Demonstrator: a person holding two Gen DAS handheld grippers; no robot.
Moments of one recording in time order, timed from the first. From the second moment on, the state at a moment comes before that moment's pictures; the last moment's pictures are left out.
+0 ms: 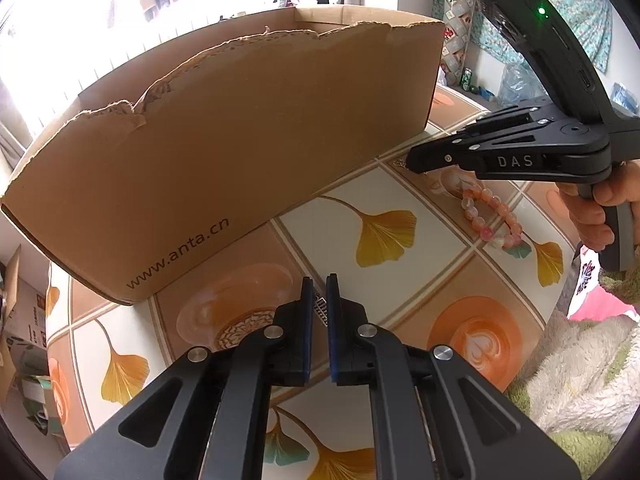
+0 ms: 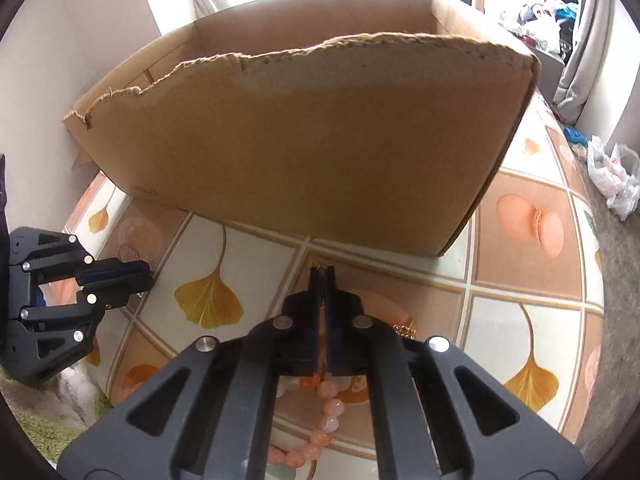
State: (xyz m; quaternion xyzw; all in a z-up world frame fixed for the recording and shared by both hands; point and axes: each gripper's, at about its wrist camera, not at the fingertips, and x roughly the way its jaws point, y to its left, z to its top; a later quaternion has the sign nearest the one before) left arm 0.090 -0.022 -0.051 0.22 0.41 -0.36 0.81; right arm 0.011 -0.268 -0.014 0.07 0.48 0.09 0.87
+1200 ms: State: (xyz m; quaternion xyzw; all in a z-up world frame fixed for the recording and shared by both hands) left arm 0.088 -0.006 -0.040 0.18 0.45 -0.35 0.80; right arm -0.020 -0.274 0.012 0.17 0.44 0.15 0.87
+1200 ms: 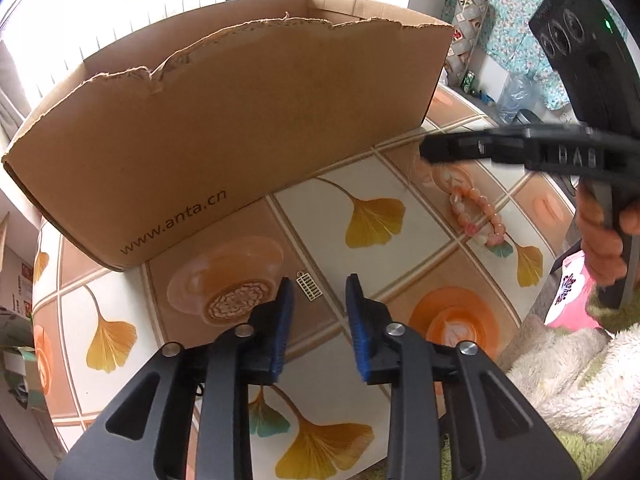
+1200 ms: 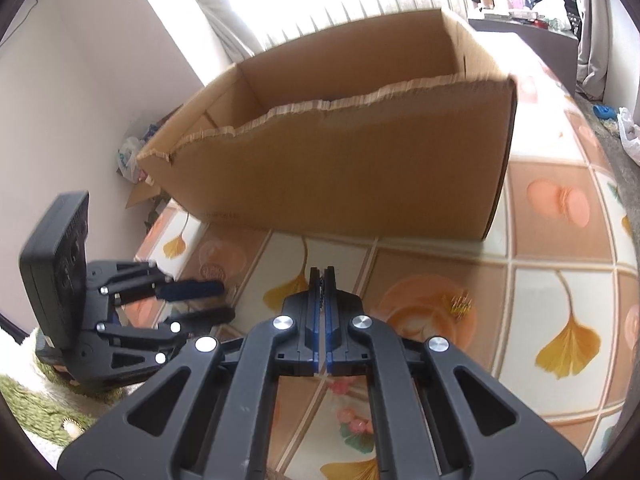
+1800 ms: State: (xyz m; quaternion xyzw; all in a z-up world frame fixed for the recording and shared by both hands) left arm 0.086 -0.031 -0.044 0.22 0.45 -0.31 0.81; right arm -0.022 -0.276 0.001 0.19 0.44 0.15 0.86
